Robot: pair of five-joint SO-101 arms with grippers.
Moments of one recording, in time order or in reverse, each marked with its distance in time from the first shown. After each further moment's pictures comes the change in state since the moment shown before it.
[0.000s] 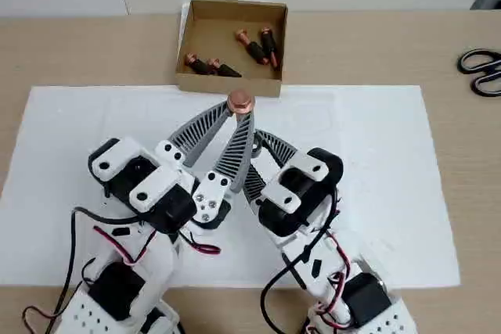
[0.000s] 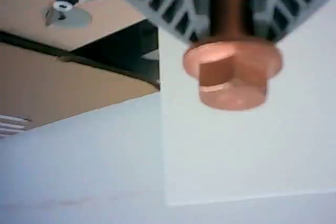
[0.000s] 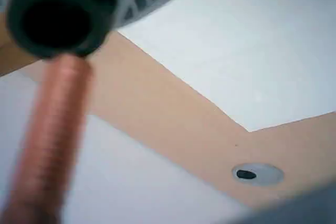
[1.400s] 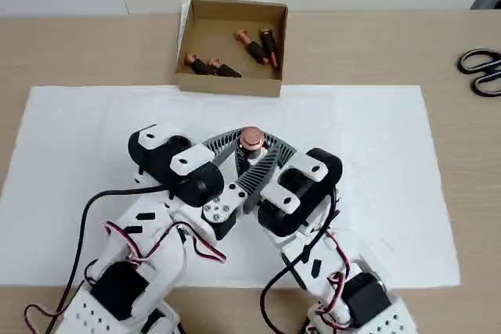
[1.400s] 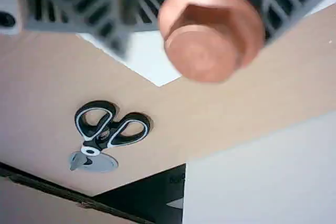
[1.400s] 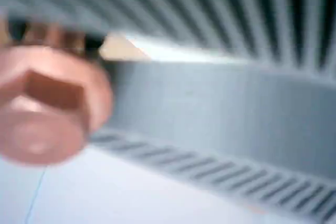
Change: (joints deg) left arm 0.4 0.0 0.4 17.7 4.2; right arm -0.1 0.0 0.1 0.1 0.0
